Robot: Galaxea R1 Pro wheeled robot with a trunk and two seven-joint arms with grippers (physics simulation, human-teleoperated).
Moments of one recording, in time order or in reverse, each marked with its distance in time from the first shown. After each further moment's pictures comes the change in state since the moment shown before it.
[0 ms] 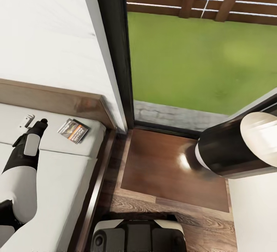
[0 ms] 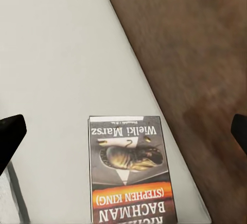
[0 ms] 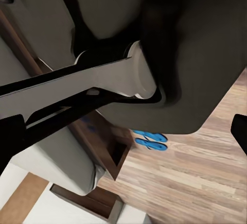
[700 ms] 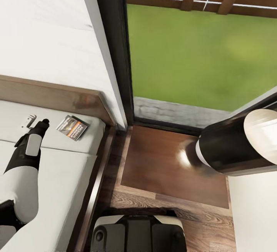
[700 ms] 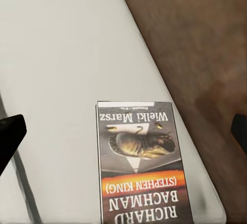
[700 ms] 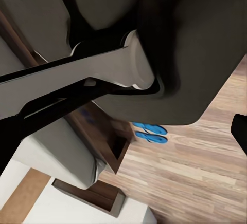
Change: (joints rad) left arm 0.000 -0.011 0.000 0.002 0.000 -0.001 0.000; right arm 0.000 0.000 0.000 0.000 0.000 0.000 0.000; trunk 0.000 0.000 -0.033
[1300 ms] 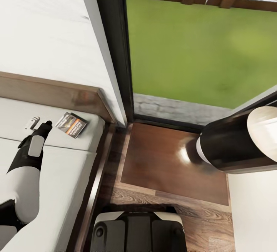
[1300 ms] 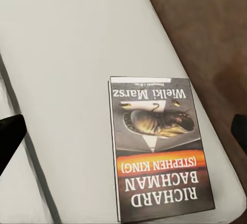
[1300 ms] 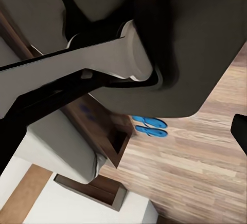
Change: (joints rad) left arm 0.001 -0.006 -0.006 0.033 -0.001 -0.003 -0.006; right arm 0.000 0.000 0.000 0.000 0.000 0.000 0.000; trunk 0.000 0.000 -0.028
